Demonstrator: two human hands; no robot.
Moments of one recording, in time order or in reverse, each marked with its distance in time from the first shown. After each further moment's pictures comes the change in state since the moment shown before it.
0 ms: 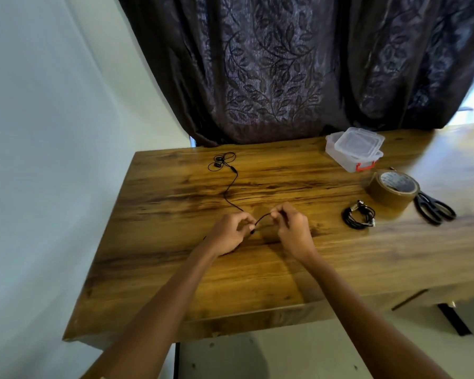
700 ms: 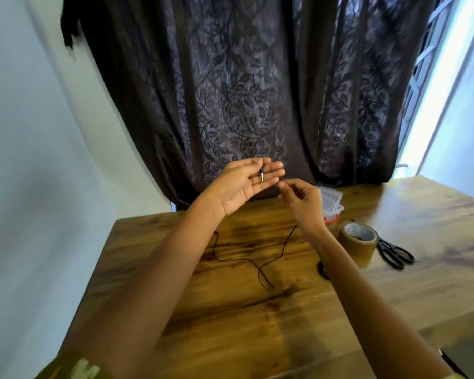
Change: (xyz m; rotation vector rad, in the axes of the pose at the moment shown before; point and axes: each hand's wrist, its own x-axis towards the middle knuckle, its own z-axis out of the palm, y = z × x) left_hand 0.037 0.199 -0.095 -1.102 -0.152 0.233; right_hand 0.083 -0.086 -0.105 0.270 0.381 -0.215
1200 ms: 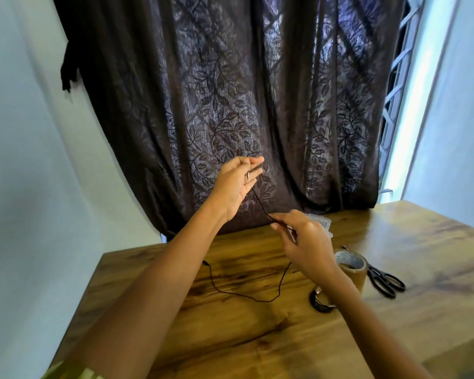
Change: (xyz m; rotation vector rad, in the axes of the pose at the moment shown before) left_hand 0.023 0.027 0.034 0.237 0.114 0.252; right_hand -0.025 -0.043 -0.034 -0.623 -0.050 -0.369
